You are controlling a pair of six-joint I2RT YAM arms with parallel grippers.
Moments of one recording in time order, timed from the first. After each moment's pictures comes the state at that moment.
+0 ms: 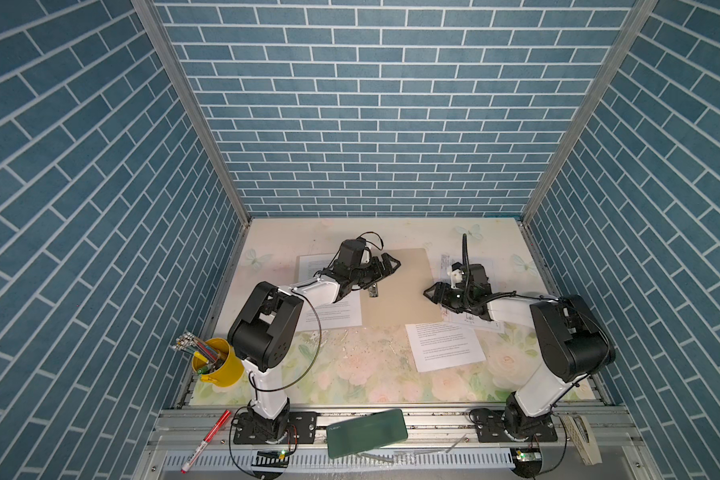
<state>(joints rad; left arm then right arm) -0.50 1.84 1.09 0.18 0.43 -0.89 0.35 1.70 0.75 0.13 -0.44 0.63</state>
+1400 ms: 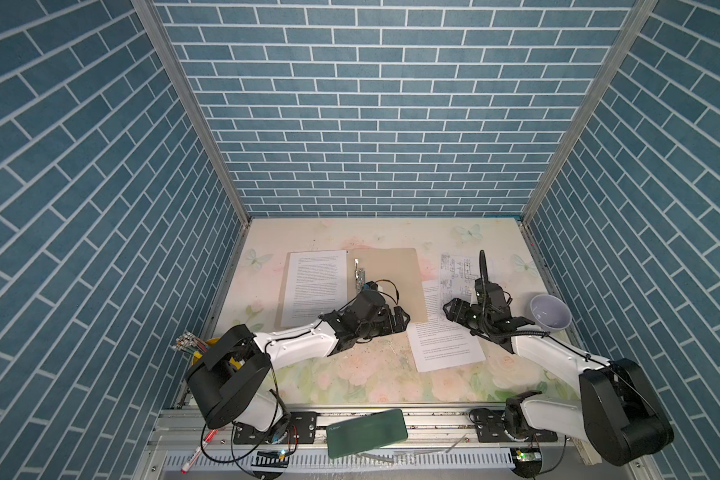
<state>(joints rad) -0.89 1.48 0.72 0.04 0.10 -0.98 0.36 1.21 0.48 -0.10 -0.14 0.65</state>
